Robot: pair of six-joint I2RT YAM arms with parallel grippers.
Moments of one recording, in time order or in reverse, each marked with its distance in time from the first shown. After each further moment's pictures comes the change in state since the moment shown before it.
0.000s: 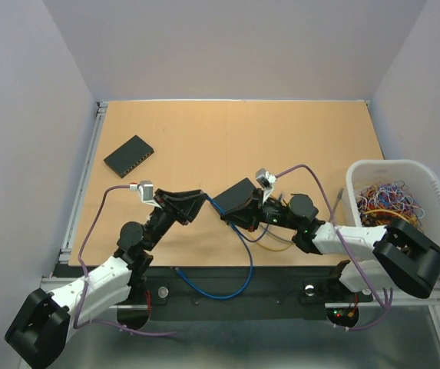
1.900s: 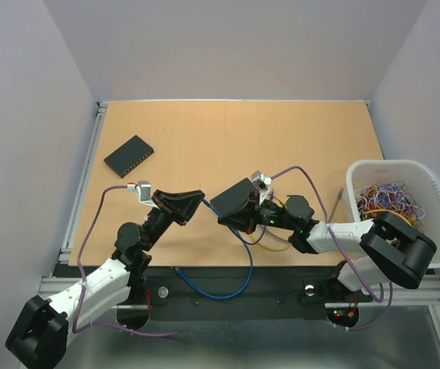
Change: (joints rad) left arm 0.030 -0.034 0.000 -0.031 0.041 -0.011; right arm 0.011 0.085 -0.004 0.108 -0.014 0.039
